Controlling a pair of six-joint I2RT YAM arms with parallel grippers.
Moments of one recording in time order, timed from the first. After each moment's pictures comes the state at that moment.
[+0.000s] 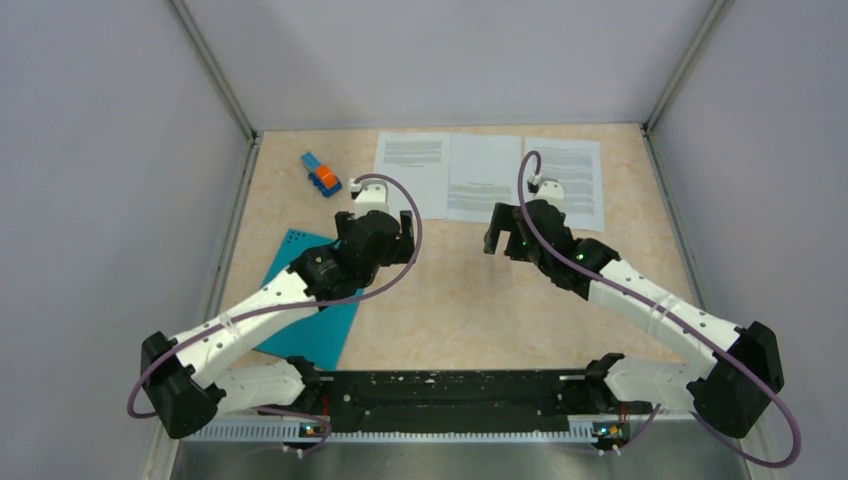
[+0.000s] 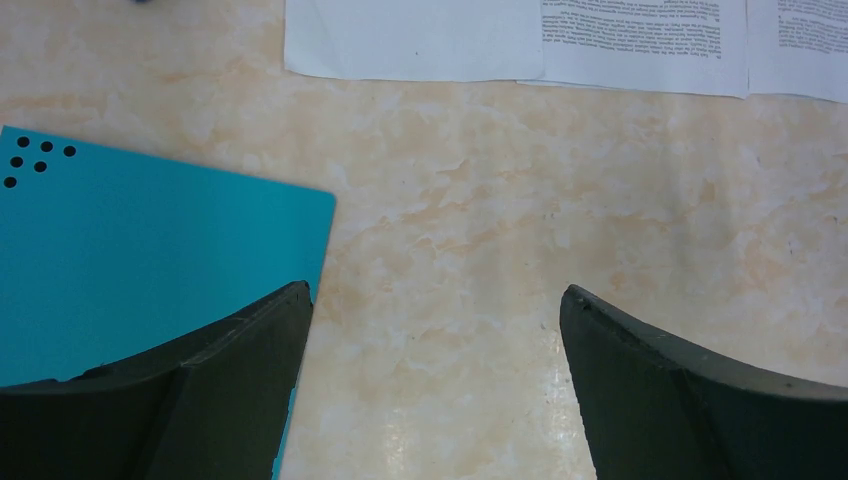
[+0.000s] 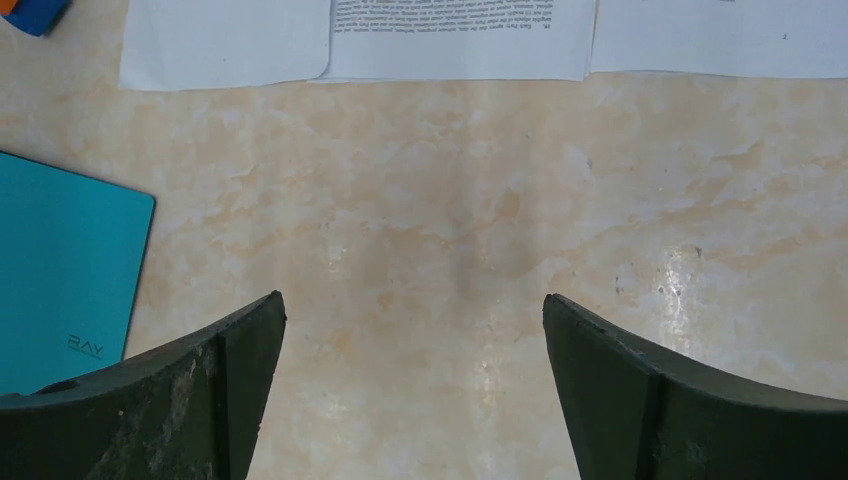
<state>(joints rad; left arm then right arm) -0.83 1.12 0.99 -0.53 -0.57 -0.56 0.70 1.15 0.90 -0.43 0.38 0.64</state>
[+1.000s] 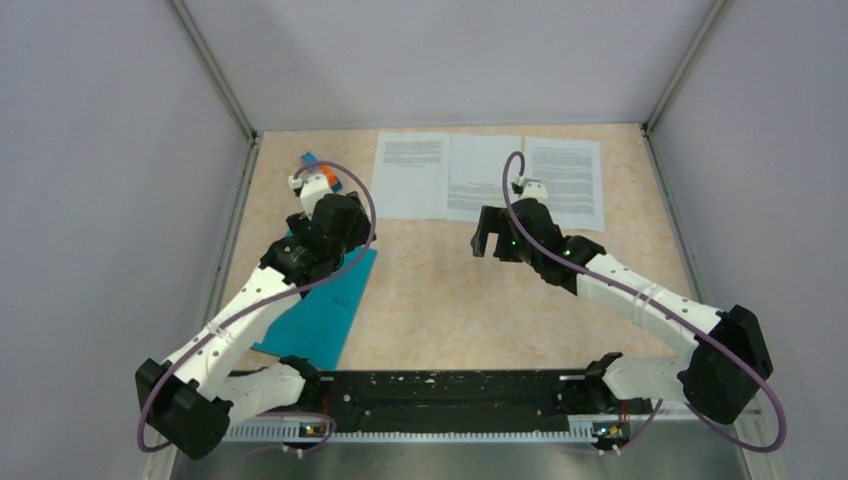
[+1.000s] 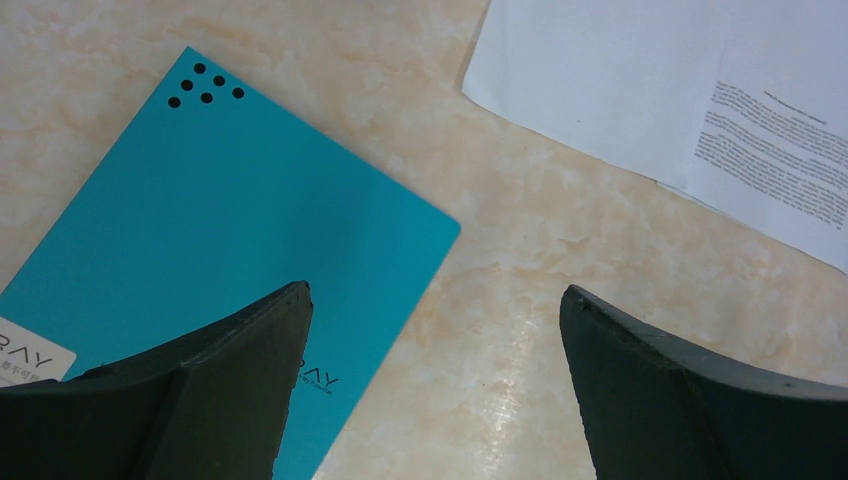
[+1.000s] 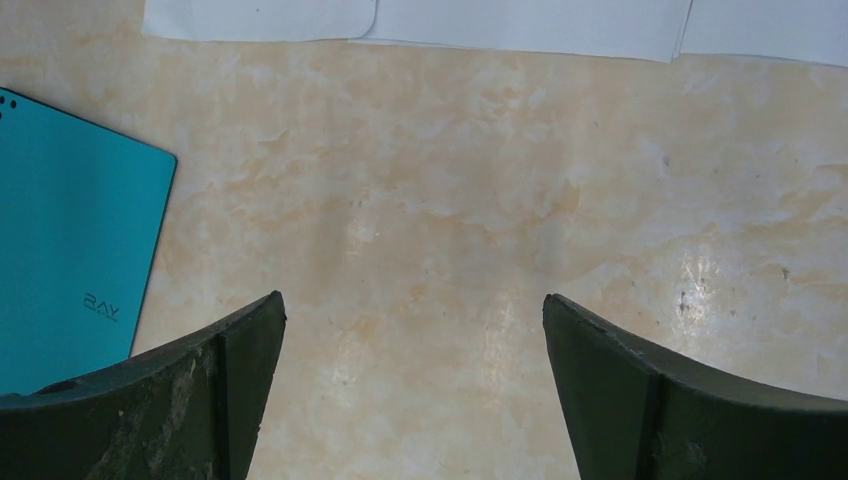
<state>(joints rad) -0.52 1.07 0.98 -0.63 -0.56 -0.69 0.70 1.23 0.89 -0.34 0.26 0.62</state>
